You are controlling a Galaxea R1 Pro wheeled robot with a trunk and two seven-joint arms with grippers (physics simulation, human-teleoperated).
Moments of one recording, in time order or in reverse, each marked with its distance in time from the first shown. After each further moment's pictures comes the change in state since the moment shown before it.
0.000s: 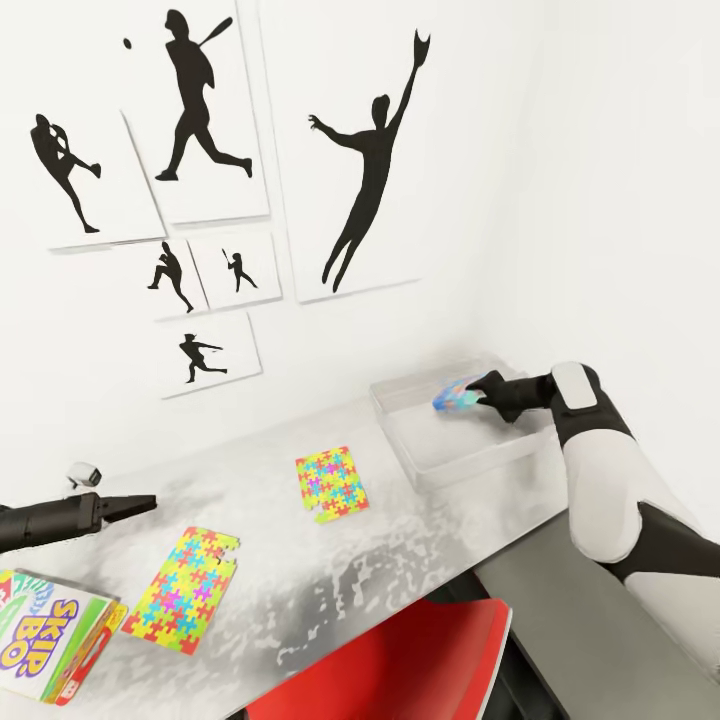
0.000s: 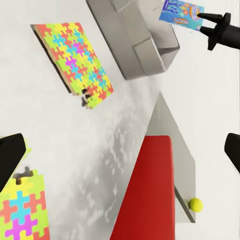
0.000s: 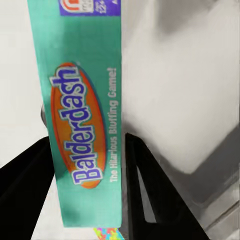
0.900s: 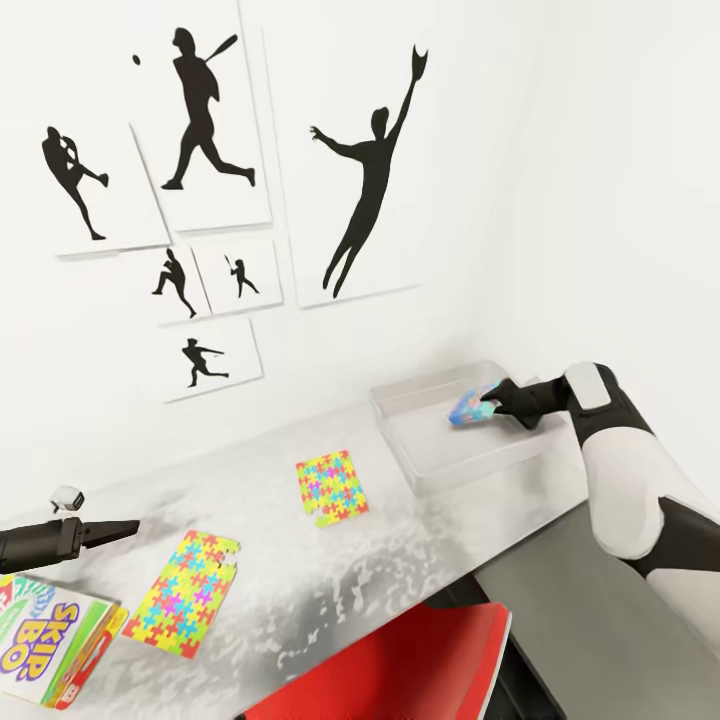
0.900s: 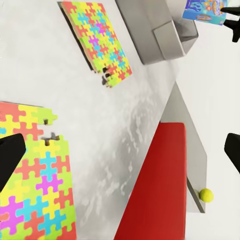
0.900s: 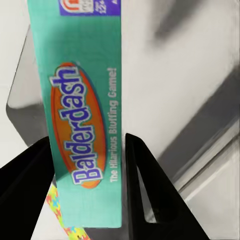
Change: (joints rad) left arm 0.051 0.049 -0.012 0.050 -0.009 -0.051 0.000; right arm -0.015 -0.071 0.040 0.051 0.089 0.070 0.035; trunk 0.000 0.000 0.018
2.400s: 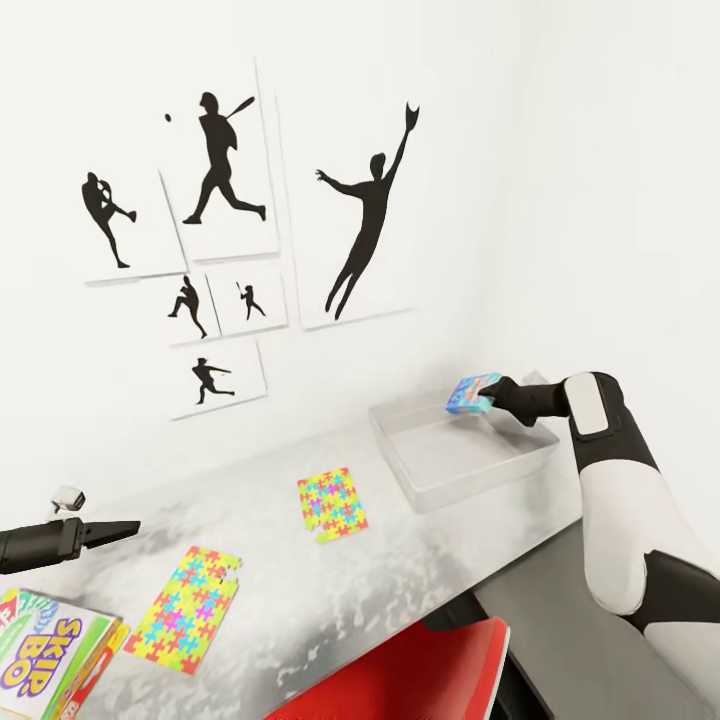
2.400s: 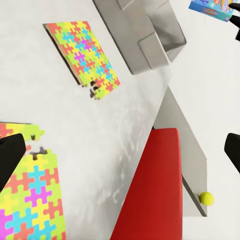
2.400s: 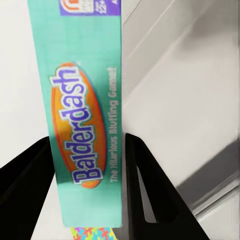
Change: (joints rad) left arm 0.000 -0.002 -0.001 0.000 -0.001 0.000 0.000; right arm 0.149 0.028 0.109 -0.284 0.000 0.009 0.142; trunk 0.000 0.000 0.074
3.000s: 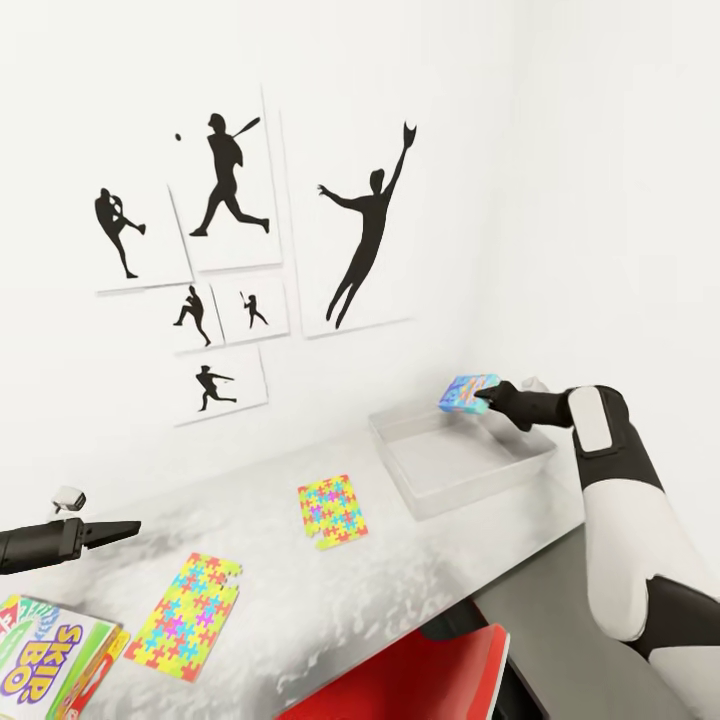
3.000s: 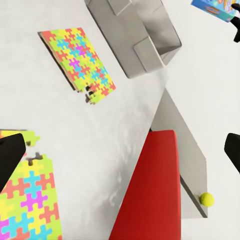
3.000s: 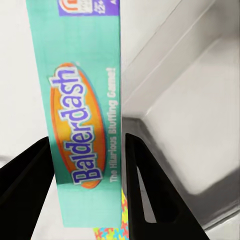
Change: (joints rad) left arm 0.000 -0.001 -0.002 0.000 0.001 0.000 0.000; right arm 0.070 -0.001 0.000 -0.070 -0.011 -0.001 0.128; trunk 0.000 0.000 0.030
